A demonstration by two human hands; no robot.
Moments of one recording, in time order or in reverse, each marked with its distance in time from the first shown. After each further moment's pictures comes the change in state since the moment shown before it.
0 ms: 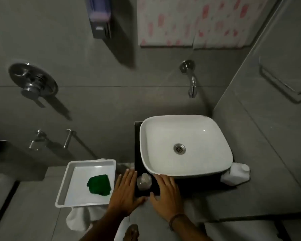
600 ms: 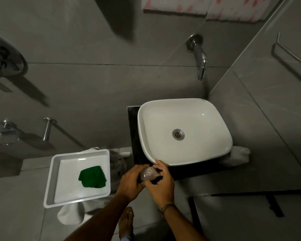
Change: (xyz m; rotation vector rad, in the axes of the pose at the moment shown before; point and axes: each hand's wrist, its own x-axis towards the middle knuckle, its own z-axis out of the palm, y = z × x) left_hand 0.036 -0.031 0.013 -0.701 -0.121 0.046; right_hand 0.022 -0.046 0.051 0.633 0.183 0.490
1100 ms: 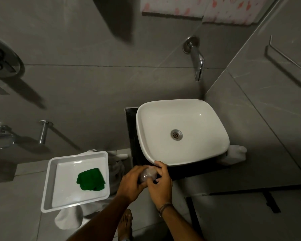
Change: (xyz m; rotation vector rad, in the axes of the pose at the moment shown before) left_hand -0.001 -0.002 0.000 -0.043 0.017 0.023; right_hand -0.007 -0.009 0.010 0.091 0.105 0.010
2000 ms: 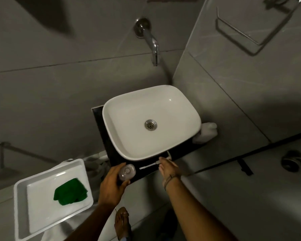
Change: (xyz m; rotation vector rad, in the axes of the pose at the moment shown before) left_hand -0.002 -0.005 0.016 0.008 0.055 -0.078; right_hand 0.079 0.050 -0.073 0.798 0.398 0.716
